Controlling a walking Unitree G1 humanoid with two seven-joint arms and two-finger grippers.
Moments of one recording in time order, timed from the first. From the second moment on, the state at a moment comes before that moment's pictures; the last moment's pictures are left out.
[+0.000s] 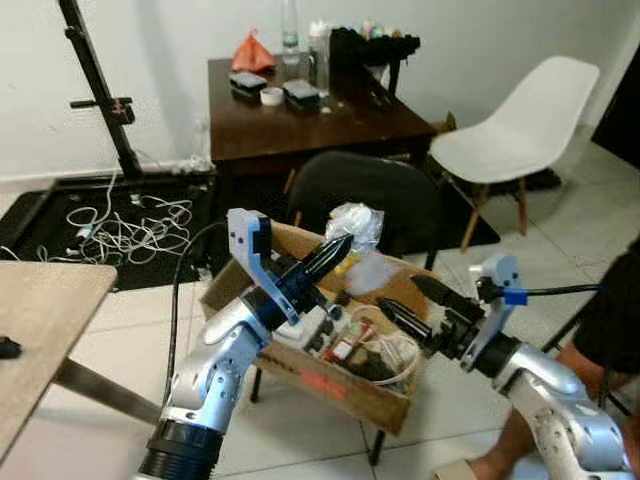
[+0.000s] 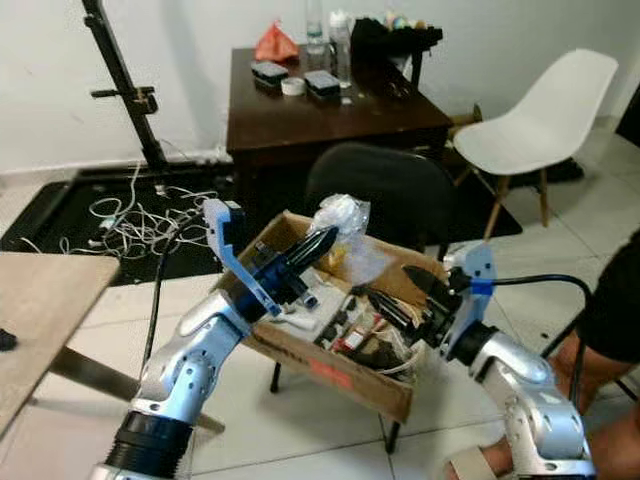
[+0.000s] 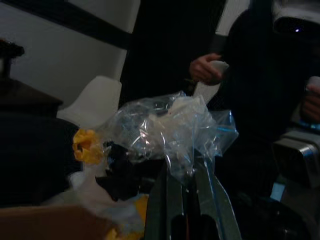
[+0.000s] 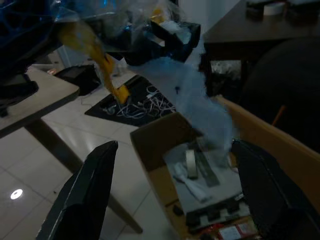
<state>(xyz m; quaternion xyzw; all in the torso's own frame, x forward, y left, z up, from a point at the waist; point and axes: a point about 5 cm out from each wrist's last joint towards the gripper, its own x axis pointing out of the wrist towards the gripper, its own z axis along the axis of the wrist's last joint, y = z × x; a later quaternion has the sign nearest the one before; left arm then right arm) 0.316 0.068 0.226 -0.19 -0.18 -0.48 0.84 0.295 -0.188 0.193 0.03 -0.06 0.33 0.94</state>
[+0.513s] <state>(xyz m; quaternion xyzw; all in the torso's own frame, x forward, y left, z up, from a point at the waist) 0.316 0.068 0.224 -0.19 -0.18 -0.48 0.84 0.287 -0.238 0.189 0.01 -0.04 0.26 0.96</state>
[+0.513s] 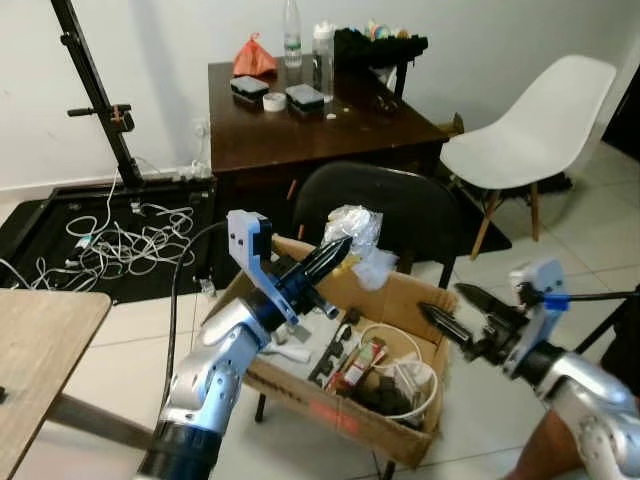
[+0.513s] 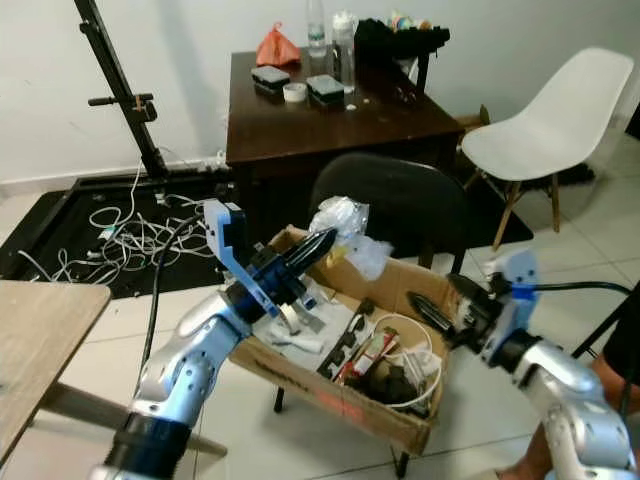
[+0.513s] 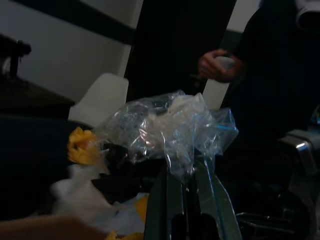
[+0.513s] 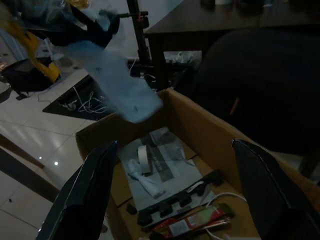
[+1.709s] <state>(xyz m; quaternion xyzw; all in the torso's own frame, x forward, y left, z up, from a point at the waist) 0.313 0.036 0.172 -0.04 -0.08 -0.48 0.87 0.263 -0.244 0.181 -0.01 0.00 0.33 0.94</state>
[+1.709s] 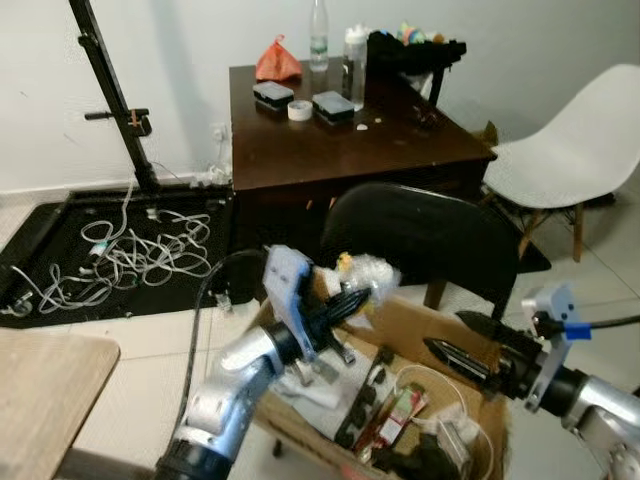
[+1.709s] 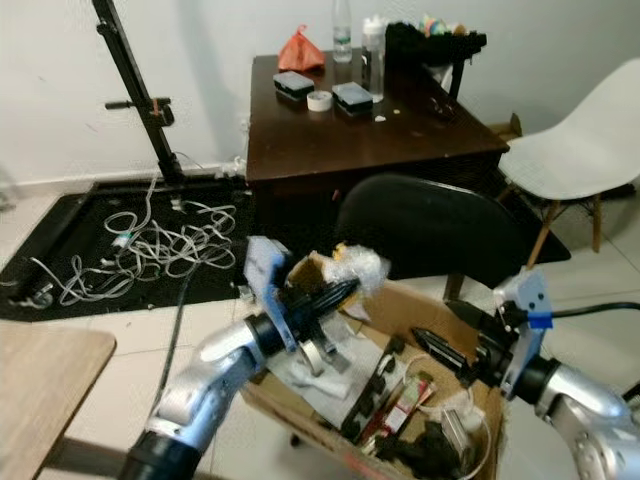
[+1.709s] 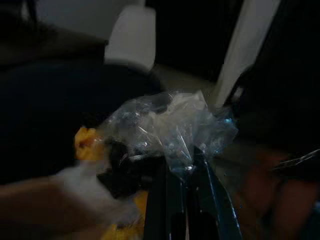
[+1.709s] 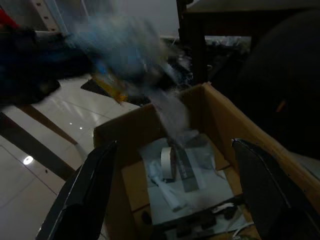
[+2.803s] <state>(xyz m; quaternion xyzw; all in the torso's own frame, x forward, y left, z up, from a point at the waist) 0.304 0.011 0.125 0.14 -0.05 -0.47 0.87 0.262 -0.241 0.180 0.00 0.01 0.33 0.94</state>
